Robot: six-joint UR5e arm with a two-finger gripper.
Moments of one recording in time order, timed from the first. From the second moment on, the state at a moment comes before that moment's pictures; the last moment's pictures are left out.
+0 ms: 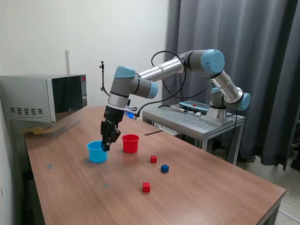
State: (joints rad) arm -0.13 -0.59 0.90 -2.18 -1.58 -3.17
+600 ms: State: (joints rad) arm -0.21 -0.62 0.96 -2.18 -1.64 -3.17
